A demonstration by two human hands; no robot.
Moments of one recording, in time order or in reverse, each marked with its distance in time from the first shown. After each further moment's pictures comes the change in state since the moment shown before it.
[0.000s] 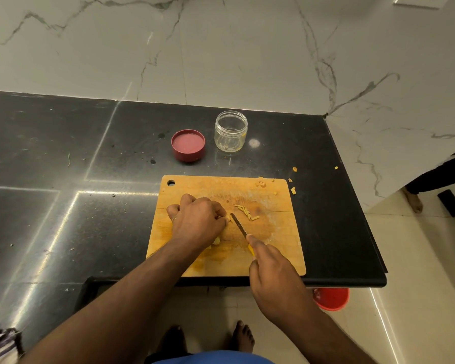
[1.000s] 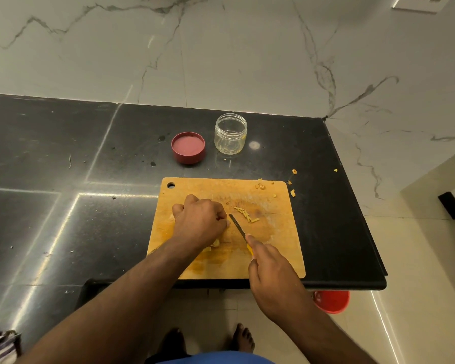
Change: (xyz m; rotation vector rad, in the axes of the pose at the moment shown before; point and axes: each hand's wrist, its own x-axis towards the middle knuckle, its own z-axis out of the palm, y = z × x) left_hand 0.007 0.004 -0.002 -0.015 -0.026 0.037; right_hand 0.007 0.006 0.002 0.024 -0.027 0.016
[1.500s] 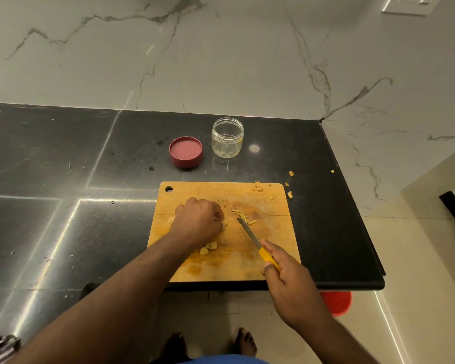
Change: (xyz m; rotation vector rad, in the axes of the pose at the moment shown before) left_hand 0.011 -0.002 -0.008 0.044 -0.114 0.062; right_hand -0.017 0.023 -0.015 0.236 0.049 0.114
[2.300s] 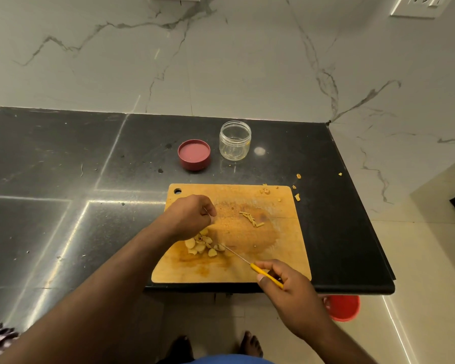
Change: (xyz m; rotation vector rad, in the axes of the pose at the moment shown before) left_hand -0.015 -0.023 -0.046 -0.242 -0.137 -0.012; right_hand -0.003 0.008 0.010 0.196 -0.079 0.035
